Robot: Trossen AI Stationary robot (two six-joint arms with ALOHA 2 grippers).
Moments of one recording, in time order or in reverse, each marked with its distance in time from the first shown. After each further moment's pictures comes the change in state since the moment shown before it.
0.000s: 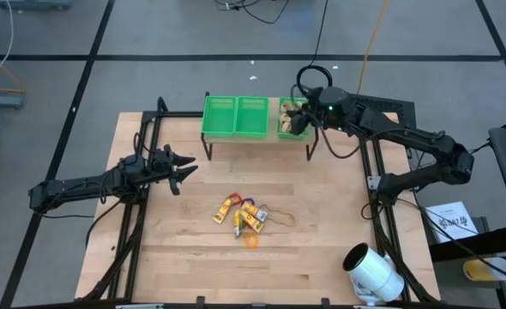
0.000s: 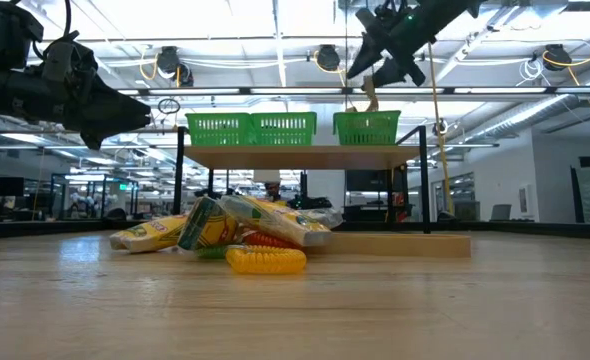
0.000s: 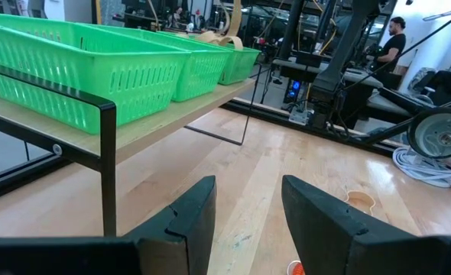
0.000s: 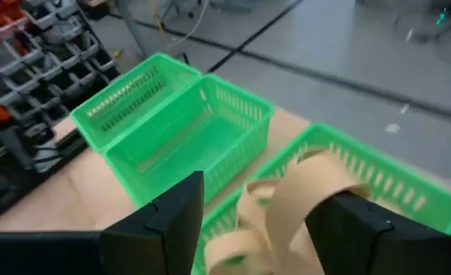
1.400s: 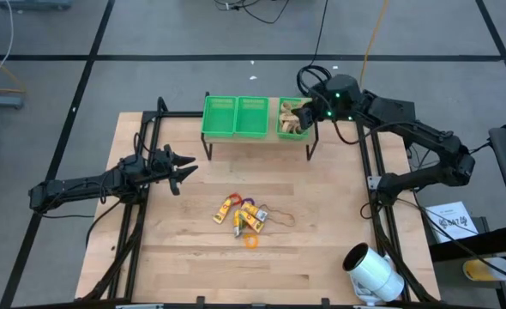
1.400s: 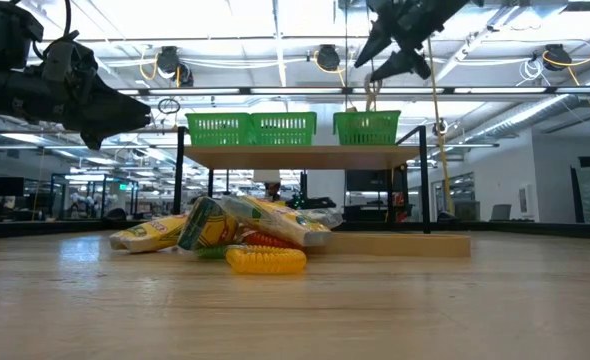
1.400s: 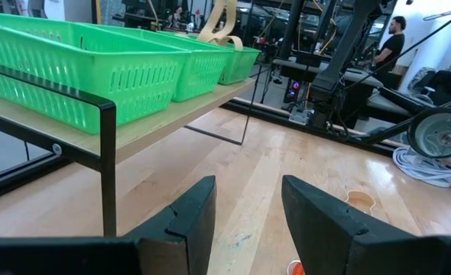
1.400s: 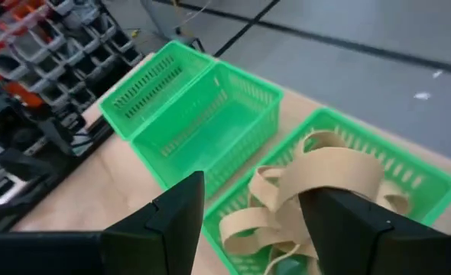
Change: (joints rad) left arm 0.000 0.000 0.000 0.000 0.000 0.000; right arm -0.079 -0.006 0.124 -0.194 -0.184 0.045
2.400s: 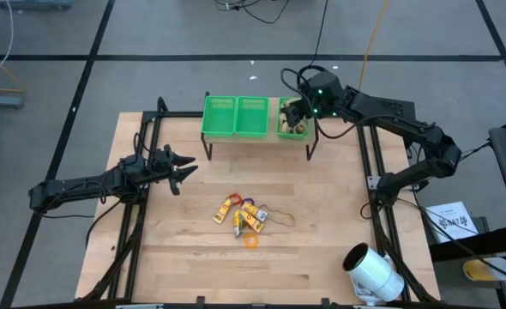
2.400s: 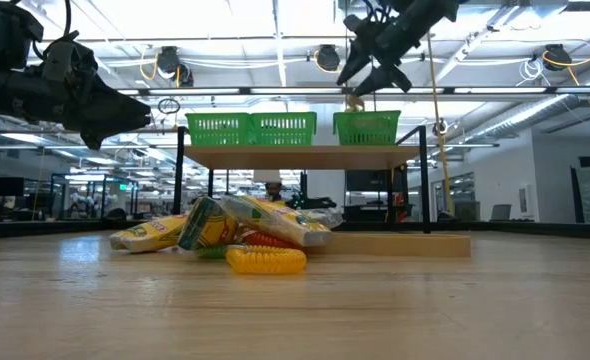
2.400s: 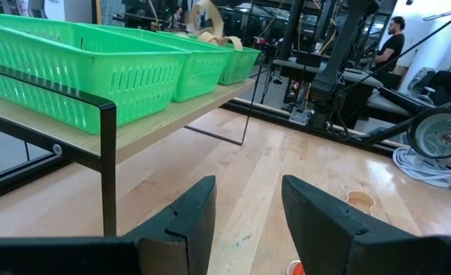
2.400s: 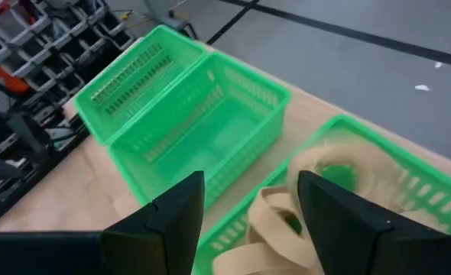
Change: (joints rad) left arm 0.000 0.000 0.000 0.000 0.000 0.000; right arm 0.000 0.153 0.067 0.034 0.001 -0.025
